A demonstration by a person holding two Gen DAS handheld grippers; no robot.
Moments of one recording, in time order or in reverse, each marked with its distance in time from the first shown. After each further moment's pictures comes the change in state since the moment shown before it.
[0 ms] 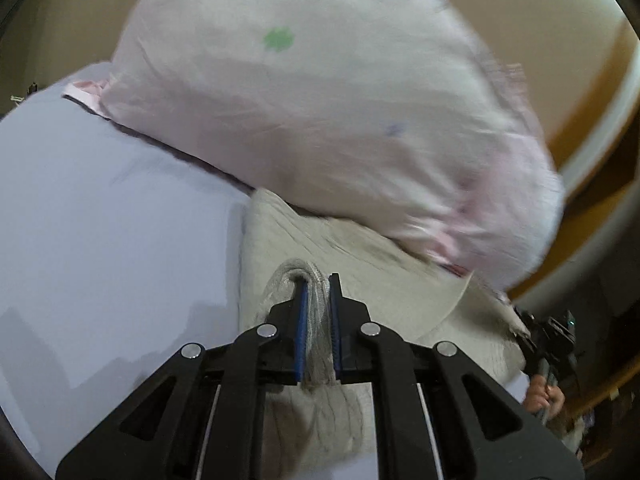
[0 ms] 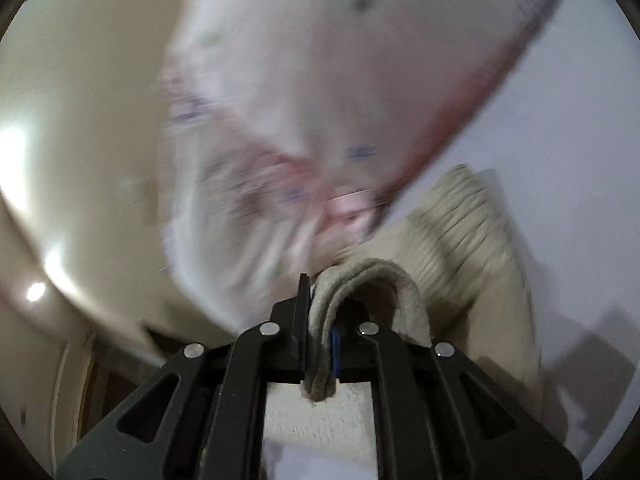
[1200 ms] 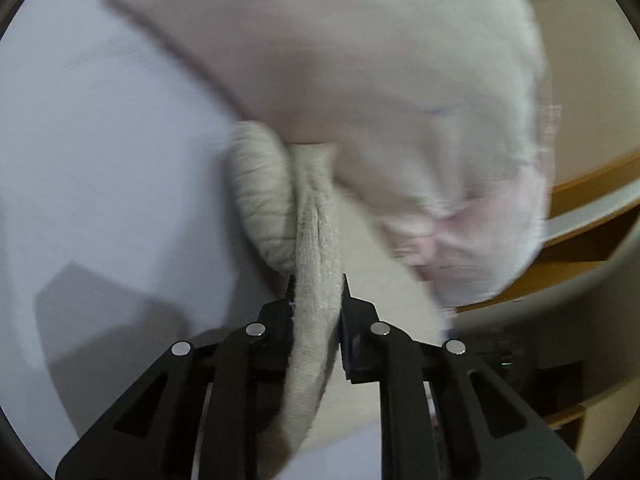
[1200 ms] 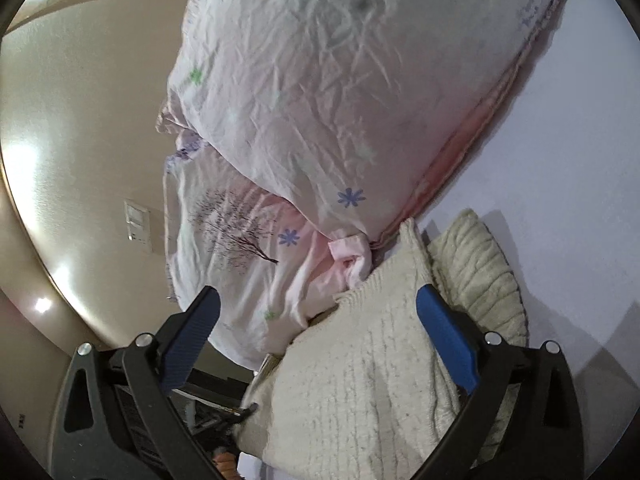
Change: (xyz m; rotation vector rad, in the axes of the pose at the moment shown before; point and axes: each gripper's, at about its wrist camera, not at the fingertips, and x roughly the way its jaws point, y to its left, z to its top) left arm 0.030 -0.008 -0.006 -0.292 0.152 -0.234; right arm -0.016 0.006 -0.001 -0.074 -0.129 0.135
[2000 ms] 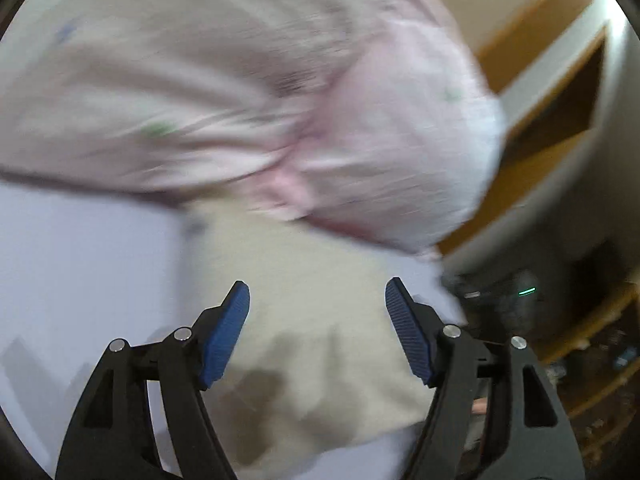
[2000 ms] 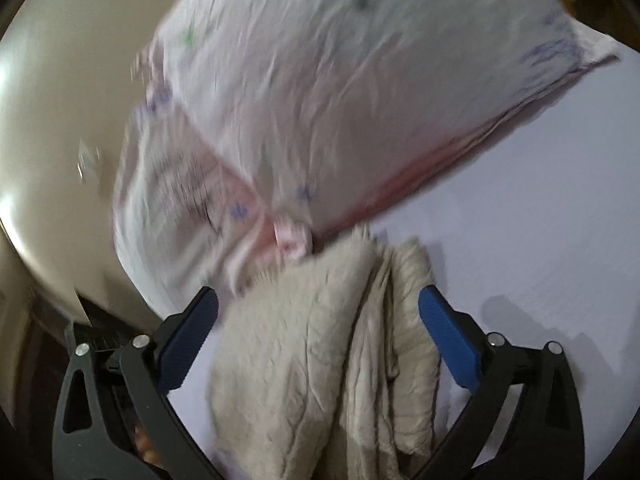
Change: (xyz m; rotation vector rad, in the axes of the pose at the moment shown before) left arm 0.135 -0.151 -0.070 0.399 0.061 0.062; right arm 0.007 0.020 0.009 -0.261 0.220 -0.311
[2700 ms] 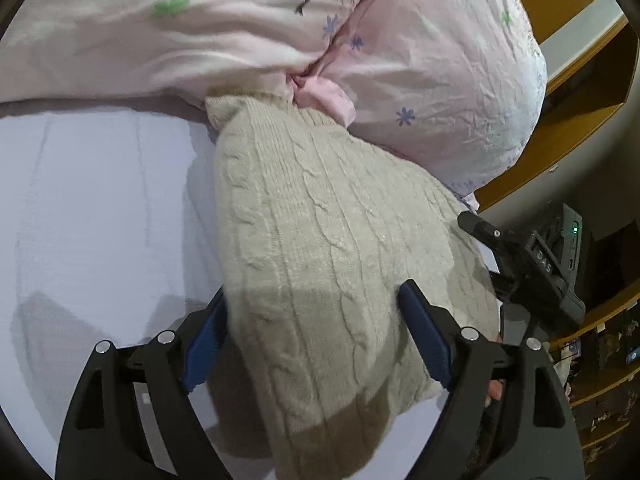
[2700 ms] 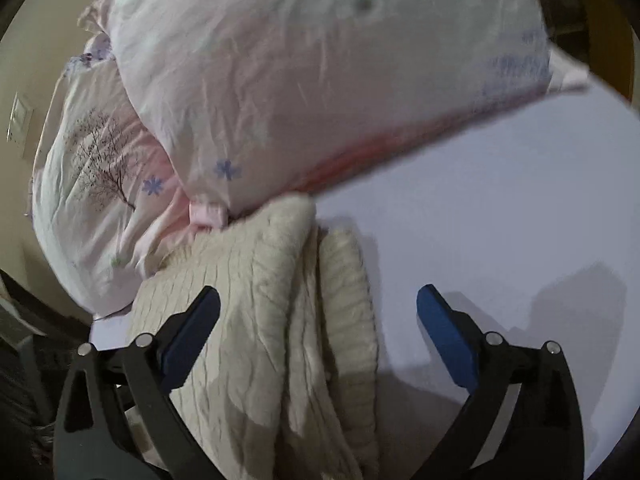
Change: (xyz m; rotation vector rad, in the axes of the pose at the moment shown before) left arm 0.036 0.009 -0.038 -0.006 0.175 0.049; right arm 0.018 -0.012 -0.008 0.033 0.061 -0.250
